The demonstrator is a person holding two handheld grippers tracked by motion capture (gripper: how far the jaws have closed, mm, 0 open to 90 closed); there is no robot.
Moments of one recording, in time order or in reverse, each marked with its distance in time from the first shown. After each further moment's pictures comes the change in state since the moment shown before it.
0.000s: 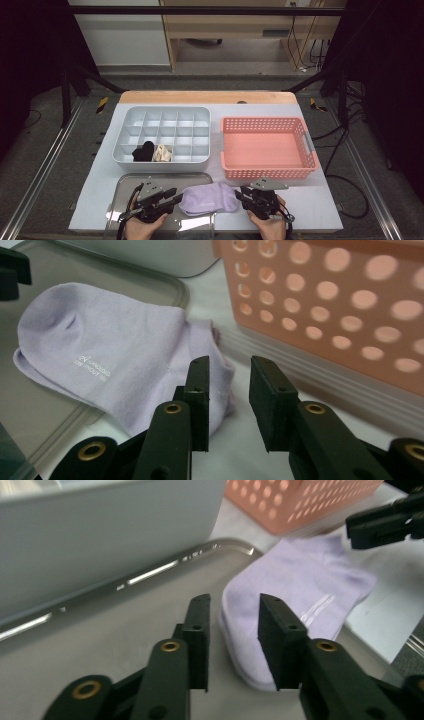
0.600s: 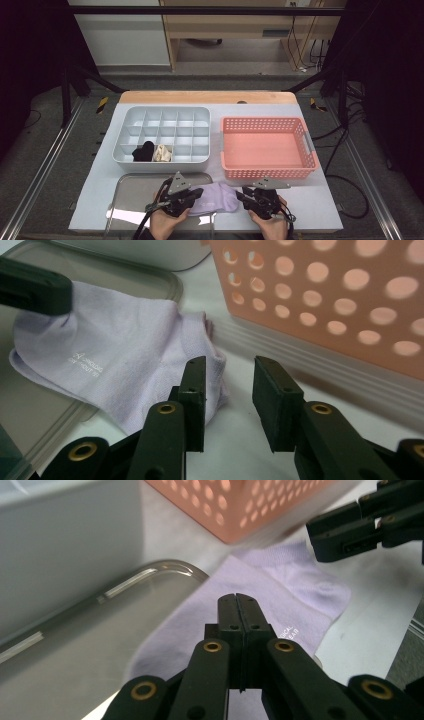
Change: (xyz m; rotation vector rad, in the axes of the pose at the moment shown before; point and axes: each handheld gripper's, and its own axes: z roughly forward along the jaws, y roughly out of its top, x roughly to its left) left arm -0.035 0.015 0.058 0.093 -0.080 0.080; right arm -0.005 -0.004 0.004 0.019 0.016 0.043
